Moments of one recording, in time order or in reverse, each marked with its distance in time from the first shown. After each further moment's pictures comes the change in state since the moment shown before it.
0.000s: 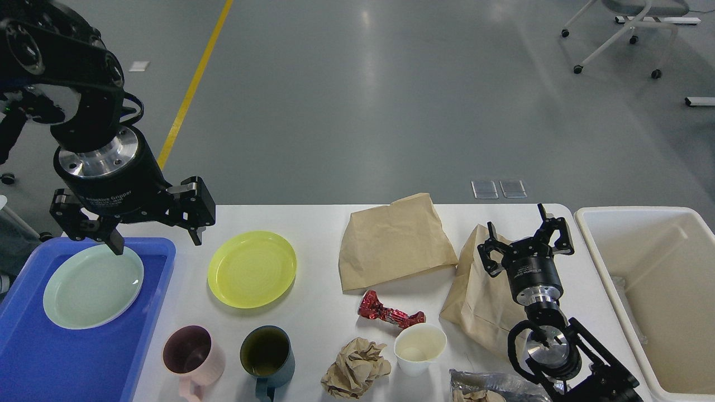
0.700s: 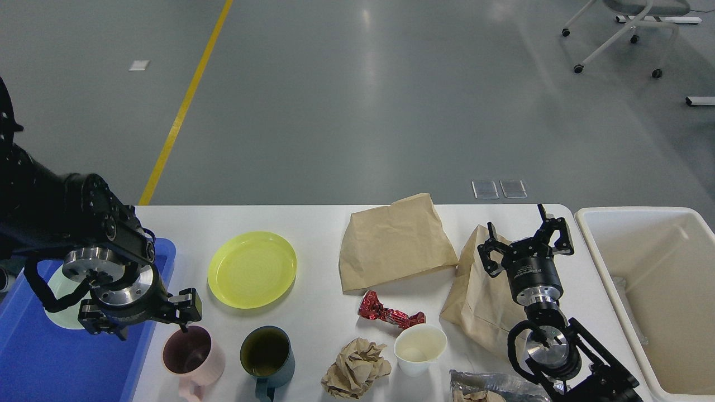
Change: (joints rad) left arm 0.553 0.084 -0.083 0.010 0.171 0.520 0.002; right arm 0.000 0.000 0.000 0.000 0.000 0.000 0.000
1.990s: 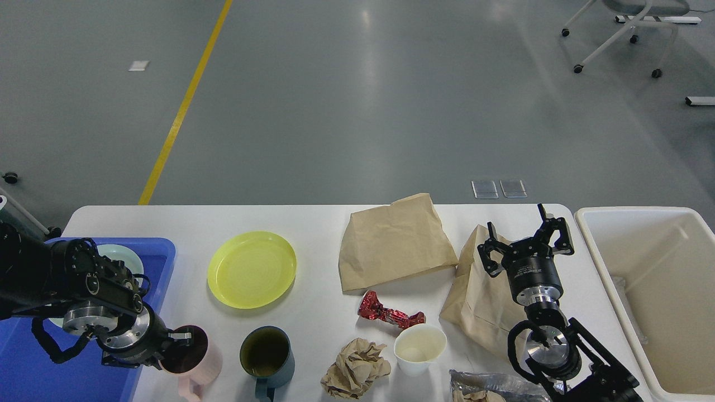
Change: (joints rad) left arm 0.354 0.181 -0.199 0.195 0.197 0.090 -0.005; right arm 0.000 0.000 0.000 0.000 0.000 0.000 0.000
